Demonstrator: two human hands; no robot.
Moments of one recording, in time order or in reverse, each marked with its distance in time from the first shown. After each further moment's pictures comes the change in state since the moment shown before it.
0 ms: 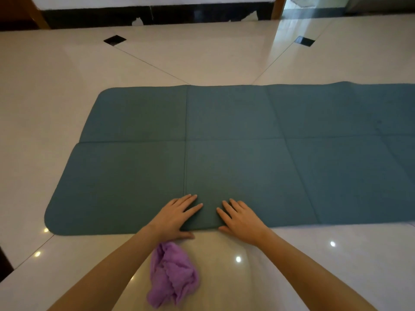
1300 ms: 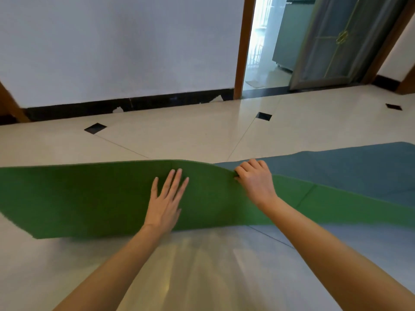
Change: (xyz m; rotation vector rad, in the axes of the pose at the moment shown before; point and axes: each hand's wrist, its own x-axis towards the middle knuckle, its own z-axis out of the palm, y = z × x) left_hand 0.146 -0.112 -0.217 0.330 0.315 -0.409; right_hand 0.123 0.216 -0.226 -0.260 0.494 0.497
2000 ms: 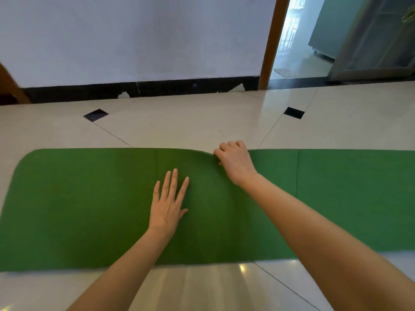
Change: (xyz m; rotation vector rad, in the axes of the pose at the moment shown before) left_hand 0.118 0.018 0.091 -0.023 -0.255 -0.181; right_hand 0.149 -0.001 0.132 0.179 -0.190 -0.170
